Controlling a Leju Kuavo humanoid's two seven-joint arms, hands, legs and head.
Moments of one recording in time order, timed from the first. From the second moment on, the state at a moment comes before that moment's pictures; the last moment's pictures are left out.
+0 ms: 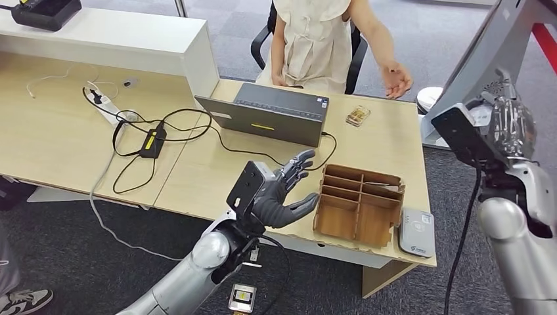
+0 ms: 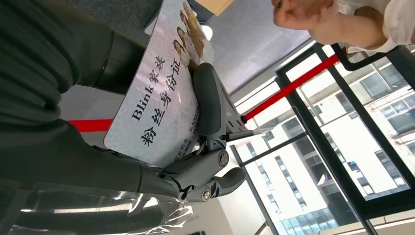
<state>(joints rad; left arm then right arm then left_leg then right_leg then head) -0.35 -0.05 -0.82 -1.46 0.32 0.19 -0.08 -0.77 -0.32 0.40 -1.21 0.75 -0.18 0.11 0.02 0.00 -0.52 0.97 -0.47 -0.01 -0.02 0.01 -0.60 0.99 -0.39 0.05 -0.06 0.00</state>
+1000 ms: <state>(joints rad) -0.42 -0.07 -0.89 -1.41 0.36 0.22 -0.04 -1.16 -0.03 0.50 -0.47 0.62 -0.25 0.14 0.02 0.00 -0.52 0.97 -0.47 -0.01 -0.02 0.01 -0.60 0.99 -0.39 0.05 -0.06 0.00</state>
